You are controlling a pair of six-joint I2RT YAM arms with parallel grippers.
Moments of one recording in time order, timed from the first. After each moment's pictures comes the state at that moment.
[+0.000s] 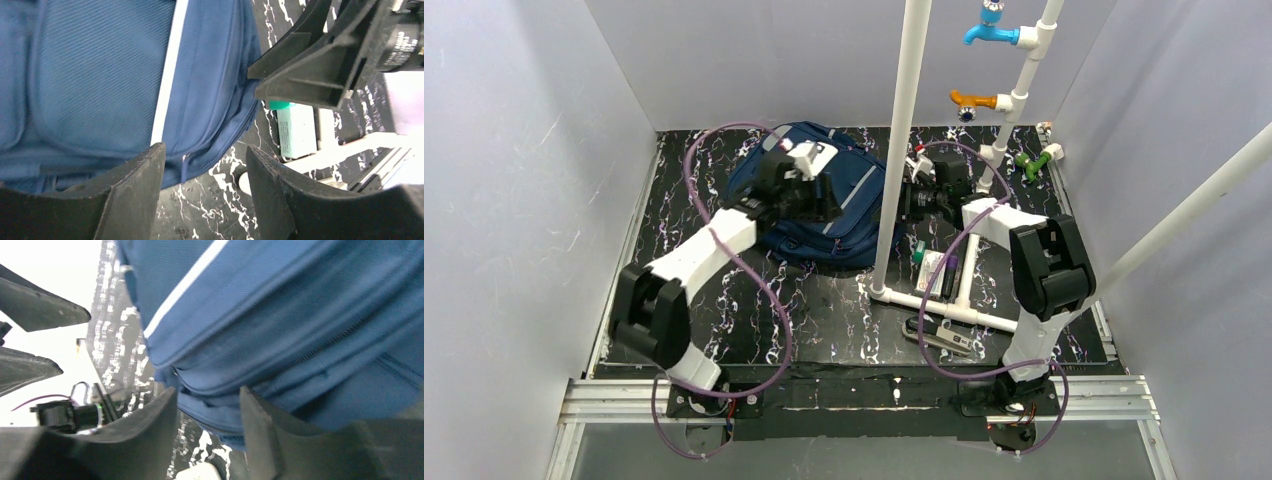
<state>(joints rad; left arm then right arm) -0.43 1.49 1.11 -0.25 0.29 -0.41 0.36 1.84 1.14 0.09 -0.76 0.46</state>
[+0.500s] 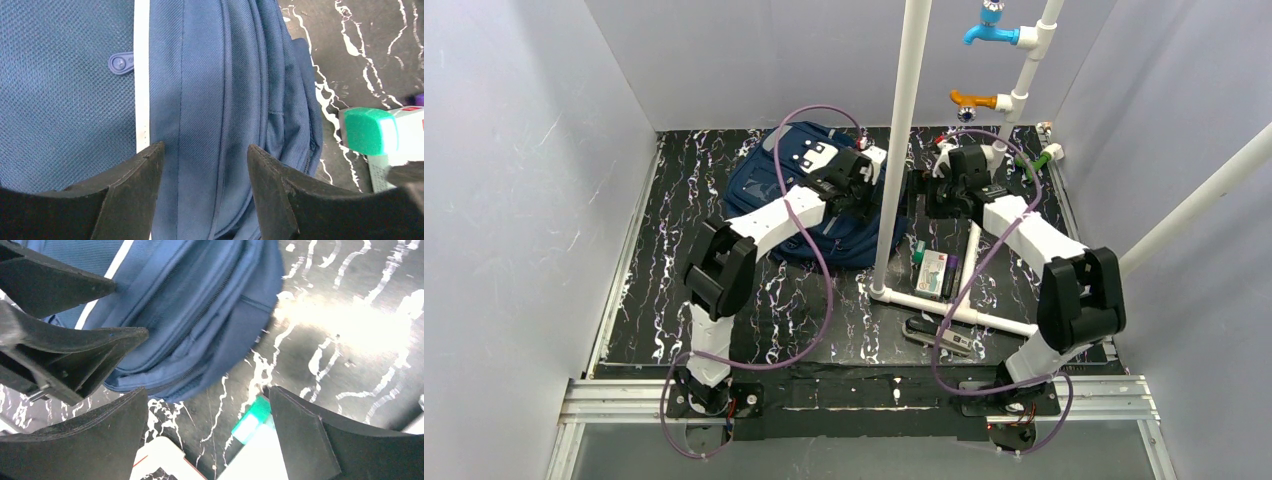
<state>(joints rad) -0.66 1.98 1.59 -0.40 -0.06 -0.10 0.34 1.62 1.18 -0.30 -0.33 0.29</state>
